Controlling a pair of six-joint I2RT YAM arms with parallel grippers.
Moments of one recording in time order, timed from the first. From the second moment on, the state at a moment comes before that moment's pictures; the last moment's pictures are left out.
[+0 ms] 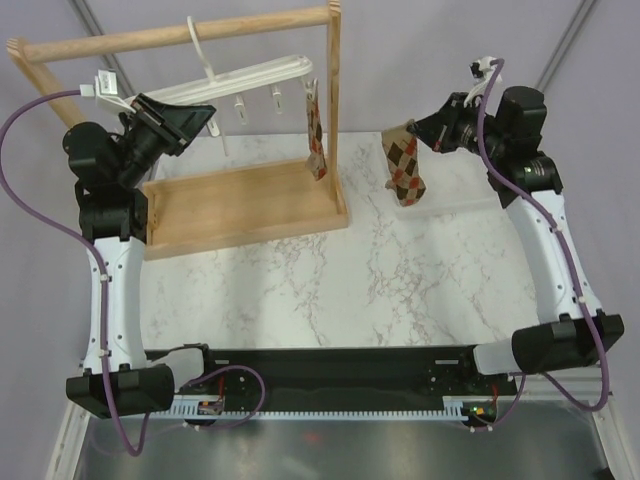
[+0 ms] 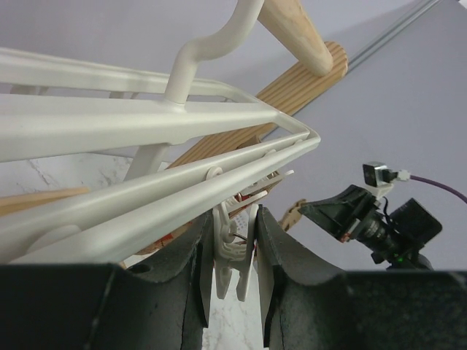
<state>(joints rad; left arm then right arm) 0.12 1.17 1.46 -0.09 0.64 -0.91 0.09 1.45 1.61 -0.39 -0.55 0.33</state>
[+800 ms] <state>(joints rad) 0.12 1.16 1.40 0.02 0.68 -1.05 0.77 1.62 1.79 -0.11 -0.39 0.68</state>
